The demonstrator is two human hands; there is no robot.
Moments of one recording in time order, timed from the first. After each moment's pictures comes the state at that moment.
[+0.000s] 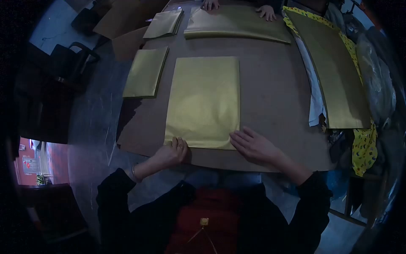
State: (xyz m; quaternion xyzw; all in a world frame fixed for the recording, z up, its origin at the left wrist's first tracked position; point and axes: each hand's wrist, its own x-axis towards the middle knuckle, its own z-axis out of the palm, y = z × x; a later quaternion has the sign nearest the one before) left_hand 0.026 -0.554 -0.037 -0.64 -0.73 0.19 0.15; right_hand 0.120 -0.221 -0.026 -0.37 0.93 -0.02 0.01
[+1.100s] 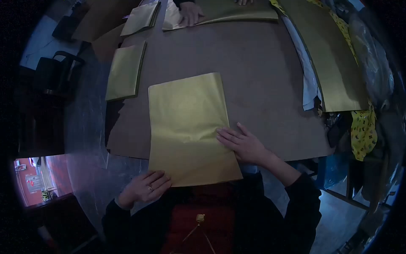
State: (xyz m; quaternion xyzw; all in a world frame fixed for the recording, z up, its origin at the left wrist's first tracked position) left_hand 0.080 -0.583 0.049 -0.69 -0.71 -0.09 0.05; right_hand 0.150 -0.233 -0.052 -0.23 0.96 -0.16 0.08
